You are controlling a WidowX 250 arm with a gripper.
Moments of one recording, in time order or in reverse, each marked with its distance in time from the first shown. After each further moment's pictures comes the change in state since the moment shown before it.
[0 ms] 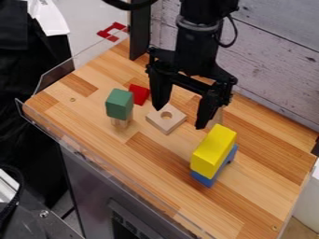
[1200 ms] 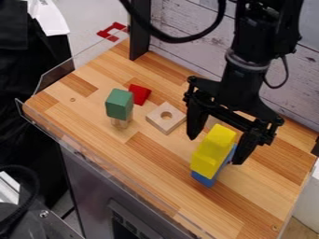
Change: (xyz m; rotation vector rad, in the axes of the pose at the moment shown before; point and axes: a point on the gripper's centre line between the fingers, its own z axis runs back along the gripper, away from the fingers) arm -0.011 -0.049 -0.016 0.045 0.041 -0.041
